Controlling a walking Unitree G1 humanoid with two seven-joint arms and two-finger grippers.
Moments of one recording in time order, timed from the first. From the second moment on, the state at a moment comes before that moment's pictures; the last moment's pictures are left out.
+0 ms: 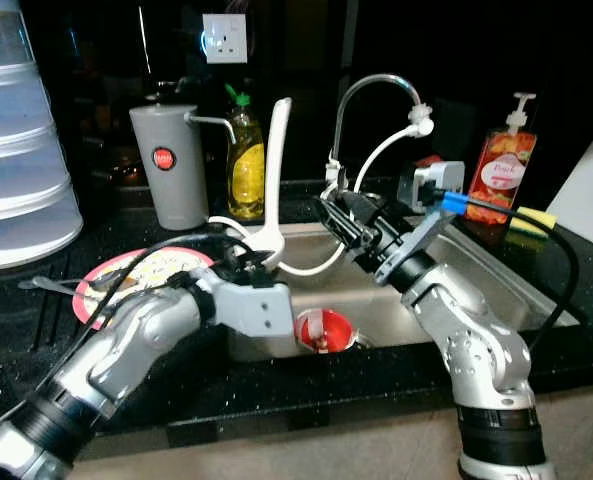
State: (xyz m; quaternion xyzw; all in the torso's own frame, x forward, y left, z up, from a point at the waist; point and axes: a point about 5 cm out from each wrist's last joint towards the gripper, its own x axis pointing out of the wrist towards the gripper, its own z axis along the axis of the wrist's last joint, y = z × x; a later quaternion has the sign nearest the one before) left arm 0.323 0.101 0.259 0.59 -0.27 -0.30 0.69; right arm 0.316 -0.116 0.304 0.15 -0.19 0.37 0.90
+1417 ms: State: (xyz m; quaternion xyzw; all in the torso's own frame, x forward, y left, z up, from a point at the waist) left arm 0.316 0.067 0.260 0.61 -0.37 -0.34 0.62; right arm 0.338 -0.128 0.318 0.24 -0.15 0.35 0.89
